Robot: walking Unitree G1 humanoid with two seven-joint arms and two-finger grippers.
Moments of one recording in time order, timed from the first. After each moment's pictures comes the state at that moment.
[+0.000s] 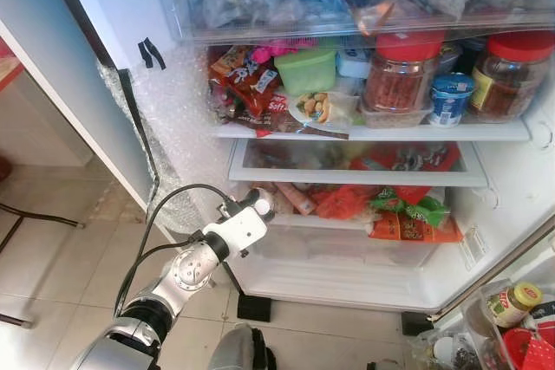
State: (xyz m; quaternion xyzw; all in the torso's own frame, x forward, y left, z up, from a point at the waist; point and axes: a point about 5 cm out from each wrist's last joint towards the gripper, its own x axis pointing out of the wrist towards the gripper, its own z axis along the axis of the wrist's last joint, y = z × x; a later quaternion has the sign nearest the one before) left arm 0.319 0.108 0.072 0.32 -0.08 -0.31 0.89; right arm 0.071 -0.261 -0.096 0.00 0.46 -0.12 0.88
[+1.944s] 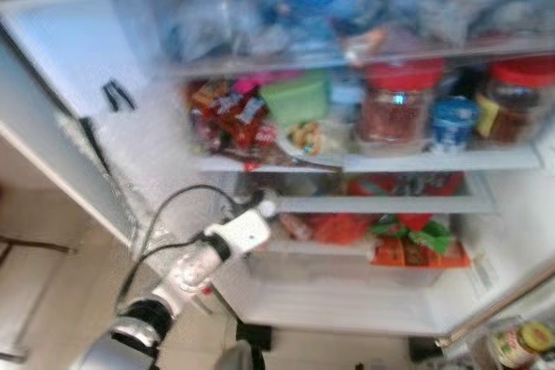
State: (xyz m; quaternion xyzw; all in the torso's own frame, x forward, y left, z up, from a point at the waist) left arm 0.319 0.107 0.073 0.33 -0.09 -0.32 0.88; right arm 0.077 -0.256 -0.097 0.01 0.46 -0.12 0.88
